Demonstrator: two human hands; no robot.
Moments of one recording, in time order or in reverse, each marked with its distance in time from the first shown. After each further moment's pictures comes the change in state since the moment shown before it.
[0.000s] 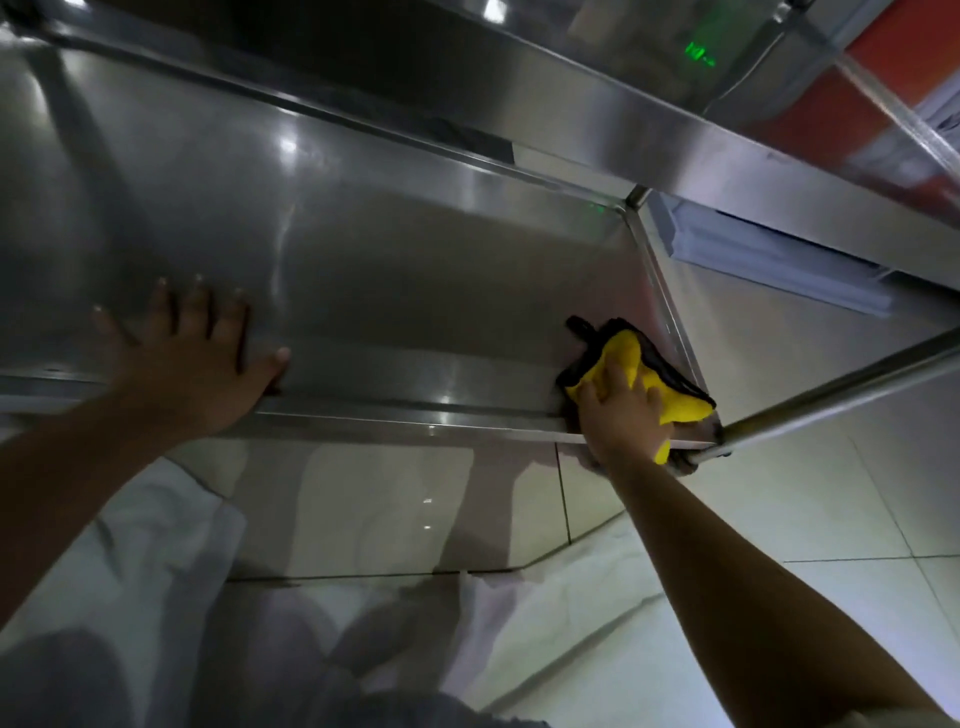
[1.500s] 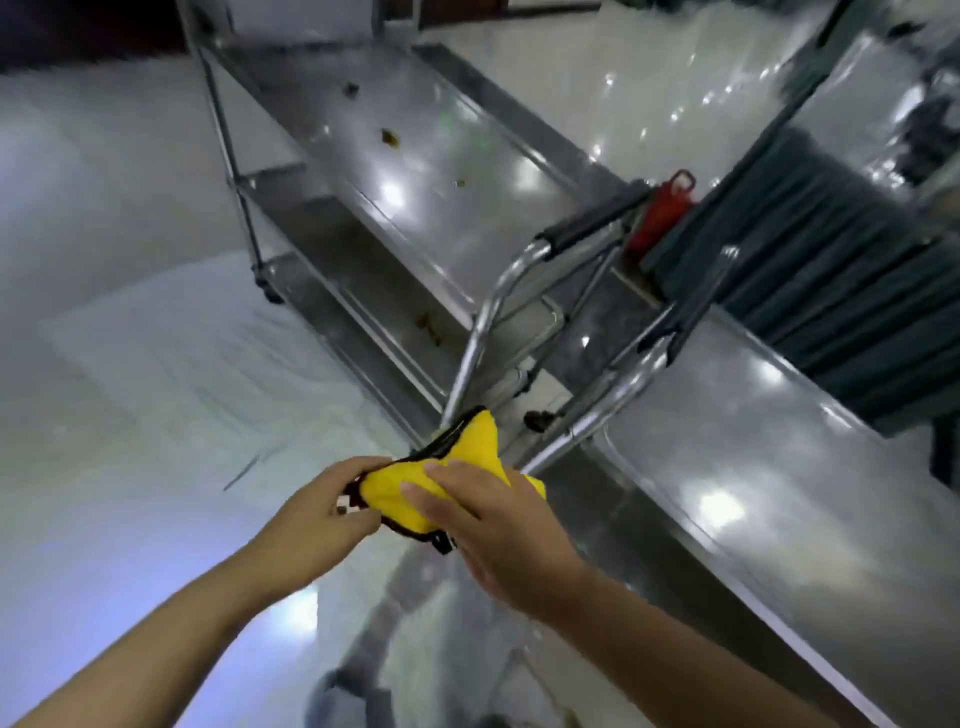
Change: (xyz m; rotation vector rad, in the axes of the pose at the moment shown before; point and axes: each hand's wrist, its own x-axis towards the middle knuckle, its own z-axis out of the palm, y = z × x) left_hand -0.374 -0.326 -0.763 -1.235 0.082 -0.512; right_hand -0.544 -0.526 -0.650 0.098 -0.203 -2.037
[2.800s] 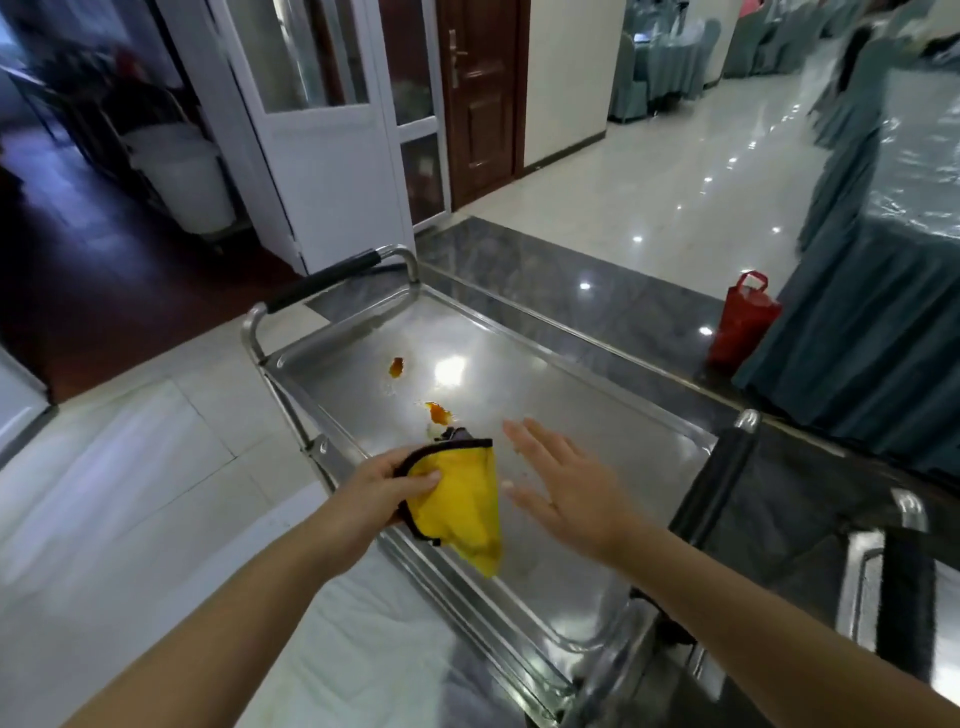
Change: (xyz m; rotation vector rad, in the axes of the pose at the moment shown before) left_hand 0.341 0.241 -0.208 -0.295 0.006 -0.001; right_hand 0.337 0.287 -0.102 0.197 0.142 0.307
